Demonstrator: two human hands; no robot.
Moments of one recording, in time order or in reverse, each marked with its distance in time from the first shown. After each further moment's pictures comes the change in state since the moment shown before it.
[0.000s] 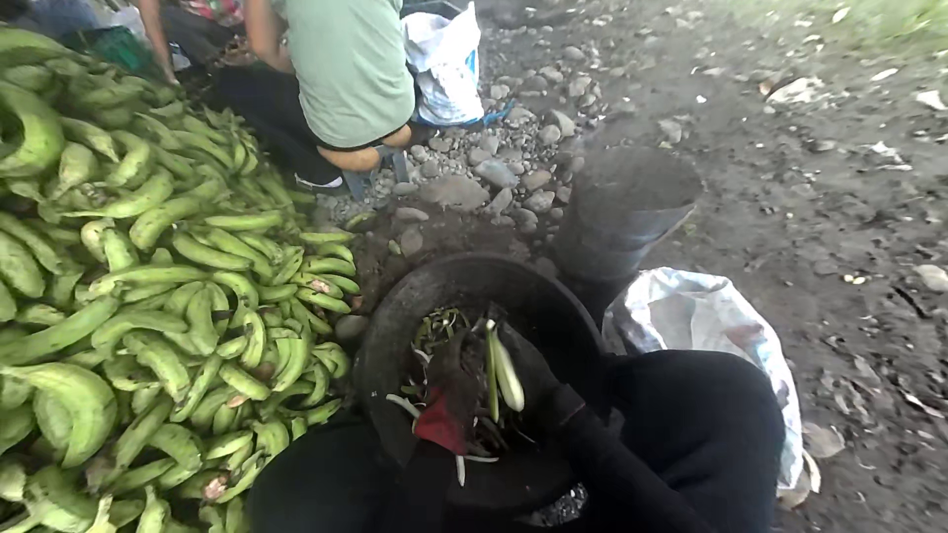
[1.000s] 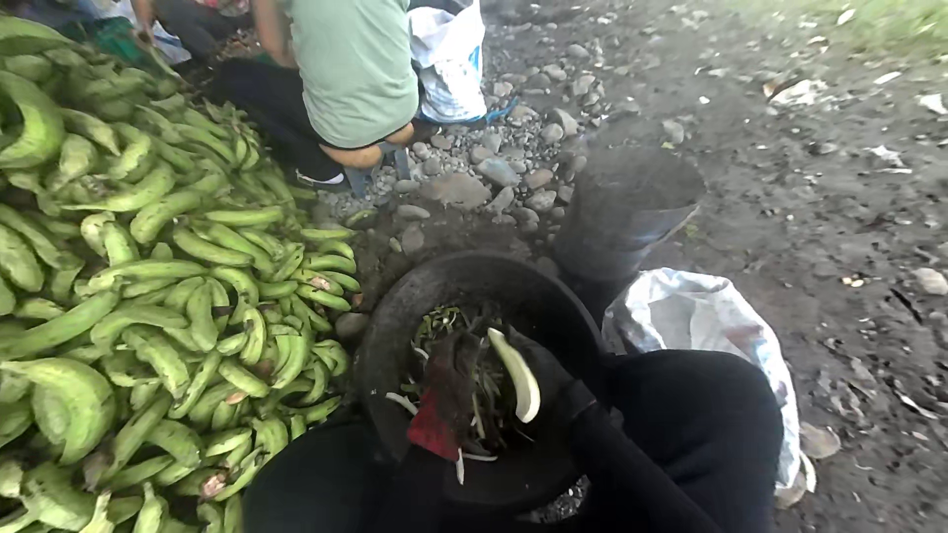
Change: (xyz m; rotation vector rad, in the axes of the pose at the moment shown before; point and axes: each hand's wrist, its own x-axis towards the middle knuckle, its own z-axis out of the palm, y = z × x) left_hand -0.005 0.002 -0.016 -0.101 -0.038 -0.023; right_hand -0.004 -0.005 -0.014 0.281 -0.046 0.143
